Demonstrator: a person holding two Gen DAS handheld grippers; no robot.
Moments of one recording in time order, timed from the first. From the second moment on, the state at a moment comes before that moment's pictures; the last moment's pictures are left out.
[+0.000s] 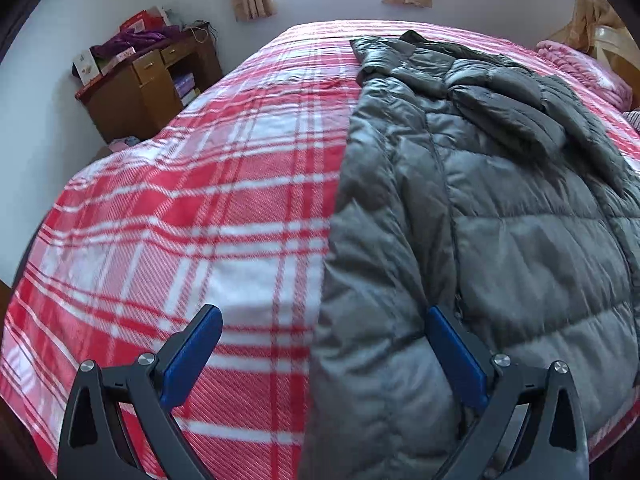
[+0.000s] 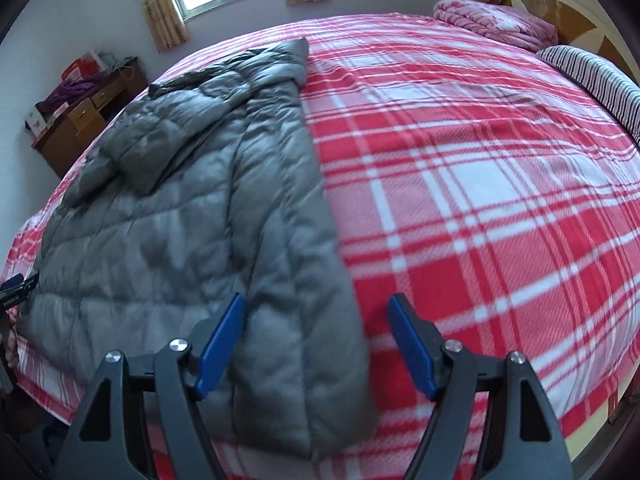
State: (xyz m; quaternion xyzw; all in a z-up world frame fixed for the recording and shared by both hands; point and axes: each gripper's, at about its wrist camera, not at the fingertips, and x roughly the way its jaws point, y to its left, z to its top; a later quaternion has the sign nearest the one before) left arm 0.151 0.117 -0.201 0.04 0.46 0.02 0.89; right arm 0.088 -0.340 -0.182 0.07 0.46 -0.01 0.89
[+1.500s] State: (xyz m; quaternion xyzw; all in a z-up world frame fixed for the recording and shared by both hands) left arm 0.395 0.094 -0.090 0.01 0.35 0.04 0.94; right arm 0.352 -0.368 -0.109 0.13 0.32 -0.03 0.94
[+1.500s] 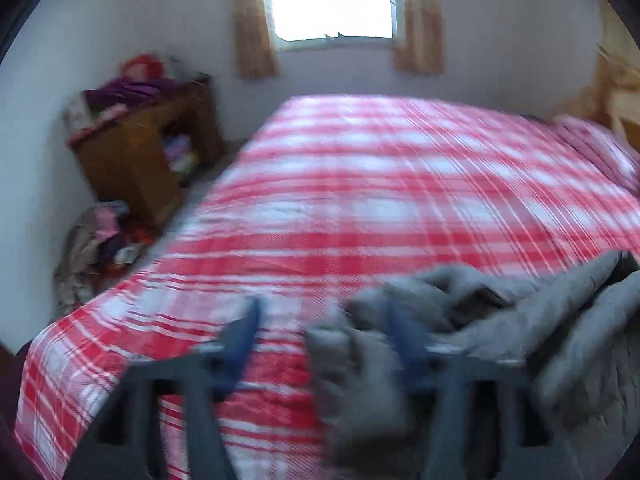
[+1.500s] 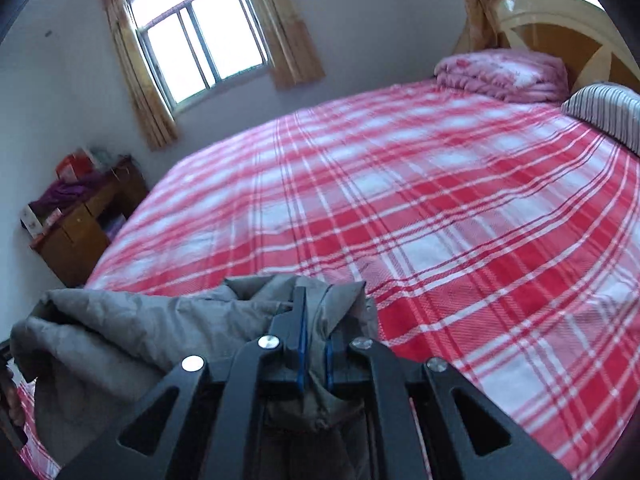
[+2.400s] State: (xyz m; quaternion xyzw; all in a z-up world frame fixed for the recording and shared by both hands) left arm 0.410 -0.031 -0.140 0.21 0.28 0.22 0.91; right arm 0.360 -0.232 -0.110 -0.06 0.30 -0.04 0.95
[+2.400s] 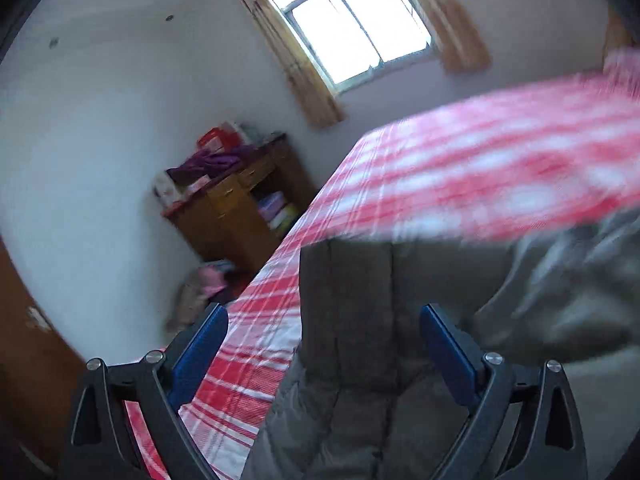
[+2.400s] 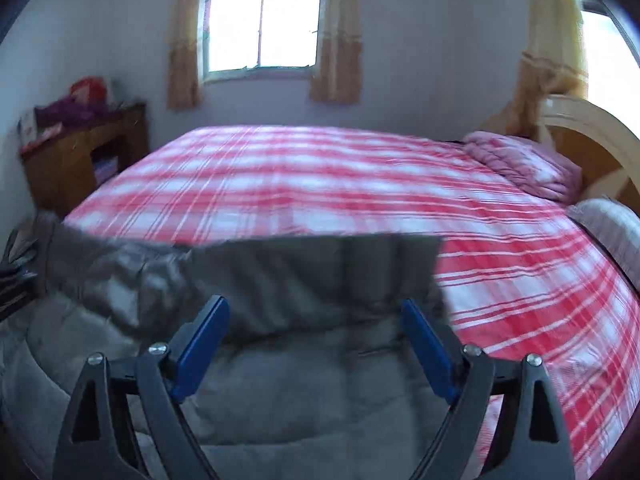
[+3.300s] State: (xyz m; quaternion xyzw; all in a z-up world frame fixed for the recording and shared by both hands) left arm 0.457 0.000 -0.204 0.13 0.39 0.20 0.89; right arm 0.409 -0.245 -0.178 -0.02 0.39 -0.03 0.92
